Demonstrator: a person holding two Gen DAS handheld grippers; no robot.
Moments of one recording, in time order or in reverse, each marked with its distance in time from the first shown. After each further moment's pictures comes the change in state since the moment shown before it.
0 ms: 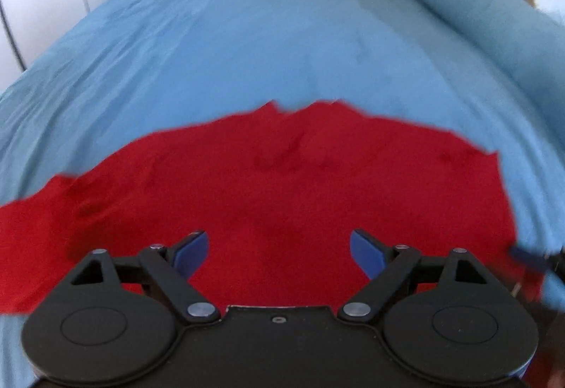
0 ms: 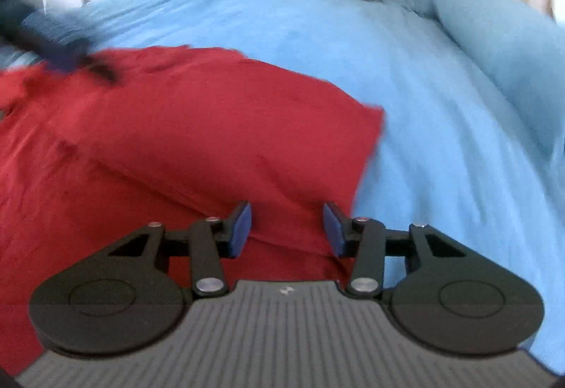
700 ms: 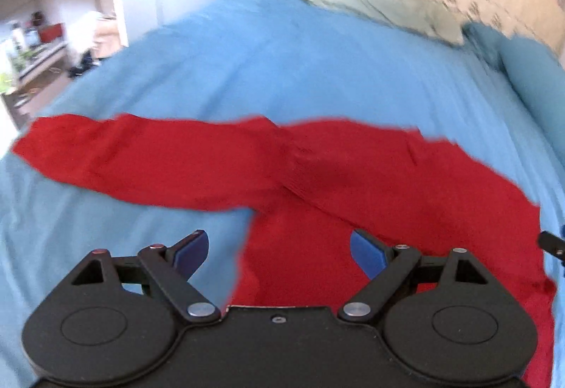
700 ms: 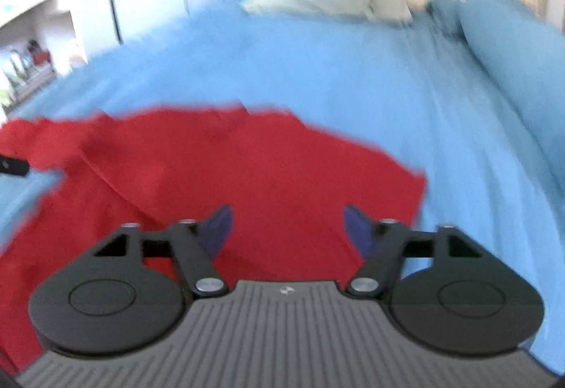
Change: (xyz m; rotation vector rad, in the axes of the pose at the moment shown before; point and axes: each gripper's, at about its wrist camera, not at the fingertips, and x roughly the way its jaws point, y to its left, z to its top) left arm -0.131 0.130 -0.075 -0.350 -0.086 0.166; right arm -0.059 0.039 0.065 -0.018 -0.070 0.122
